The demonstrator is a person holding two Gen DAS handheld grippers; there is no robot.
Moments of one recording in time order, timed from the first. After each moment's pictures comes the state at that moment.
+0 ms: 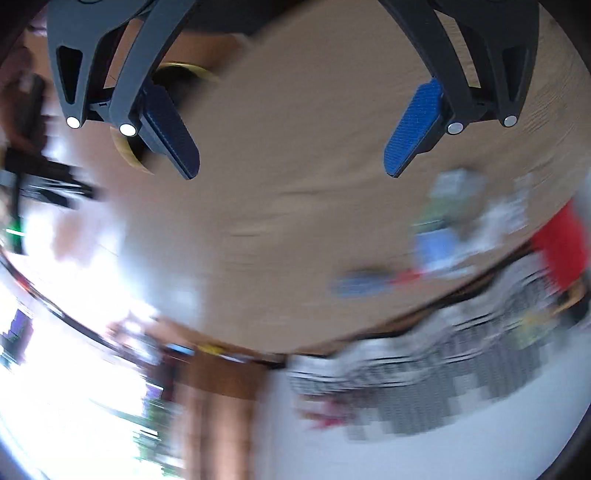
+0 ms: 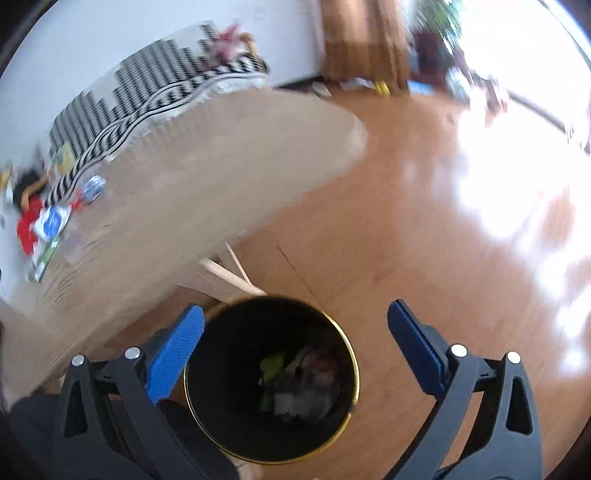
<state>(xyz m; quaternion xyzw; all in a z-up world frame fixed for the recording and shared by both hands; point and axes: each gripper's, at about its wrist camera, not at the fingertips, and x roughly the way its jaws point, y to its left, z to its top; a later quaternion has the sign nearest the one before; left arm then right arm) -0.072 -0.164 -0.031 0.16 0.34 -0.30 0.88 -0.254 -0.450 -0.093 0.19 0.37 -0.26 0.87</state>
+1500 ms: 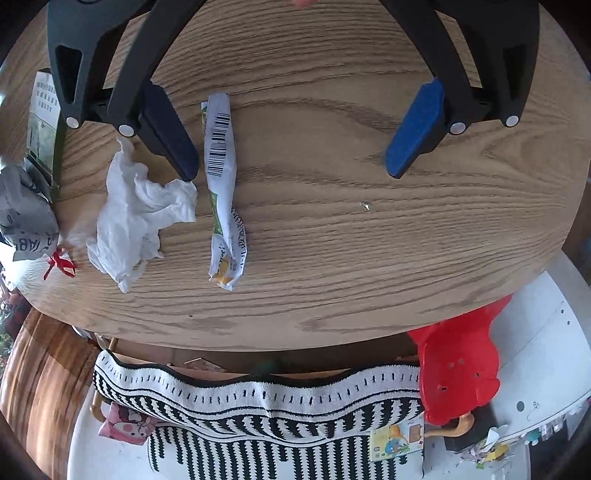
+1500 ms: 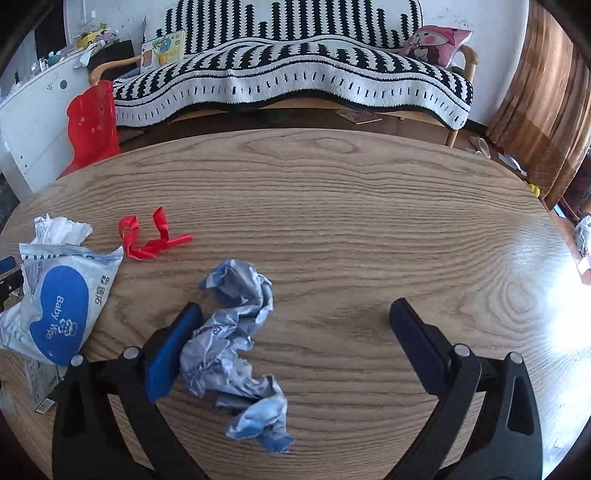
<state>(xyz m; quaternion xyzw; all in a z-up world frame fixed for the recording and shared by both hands) 0.230 0.034 -0.111 0.06 0.45 -0.10 0.88 0.189 -0.334 -0.108 0.04 0.46 -0.05 0.89</state>
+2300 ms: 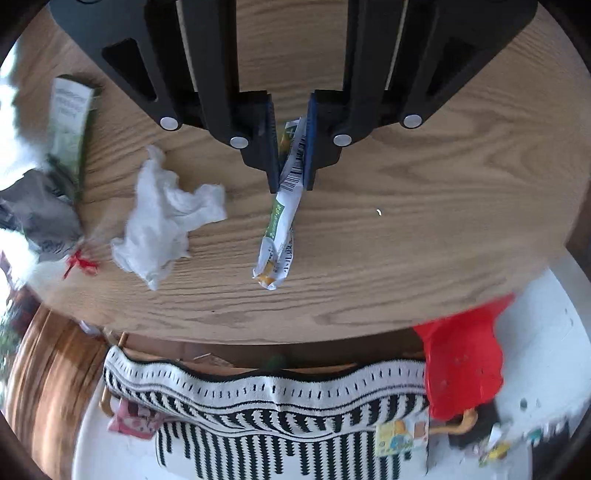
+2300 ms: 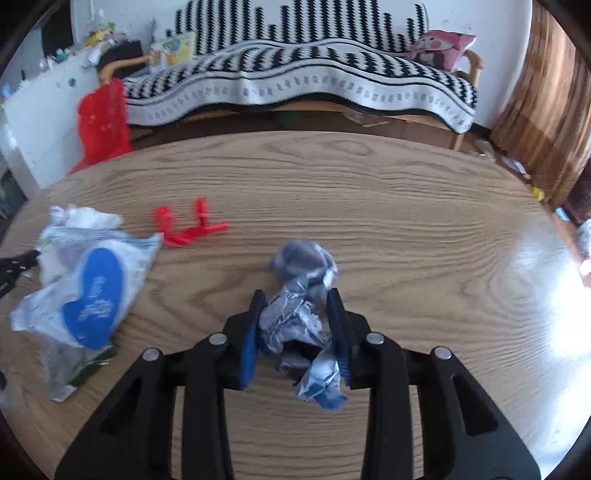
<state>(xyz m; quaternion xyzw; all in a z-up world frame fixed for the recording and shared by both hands) 0.214 0.029 -0.101 0.04 0.45 -0.12 0.88 0.161 -0.311 -0.090 0.04 0.45 -0.04 0.89</state>
